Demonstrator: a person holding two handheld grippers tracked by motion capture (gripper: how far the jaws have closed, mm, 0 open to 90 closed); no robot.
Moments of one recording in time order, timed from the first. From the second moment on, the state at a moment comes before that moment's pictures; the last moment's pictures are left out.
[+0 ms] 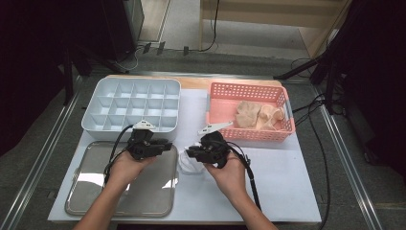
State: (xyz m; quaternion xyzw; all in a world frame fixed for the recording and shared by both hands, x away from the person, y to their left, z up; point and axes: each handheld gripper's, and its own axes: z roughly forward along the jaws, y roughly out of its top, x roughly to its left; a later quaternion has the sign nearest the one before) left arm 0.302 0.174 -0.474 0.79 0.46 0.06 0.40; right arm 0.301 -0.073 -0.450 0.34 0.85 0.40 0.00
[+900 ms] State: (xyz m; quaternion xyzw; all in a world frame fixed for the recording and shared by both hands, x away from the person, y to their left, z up) left arm 0.298 0.136 -0.491 0.83 0.42 0.03 0.37; right arm 0.313 -0.104 -0.481 0.39 0.84 0.37 0.01
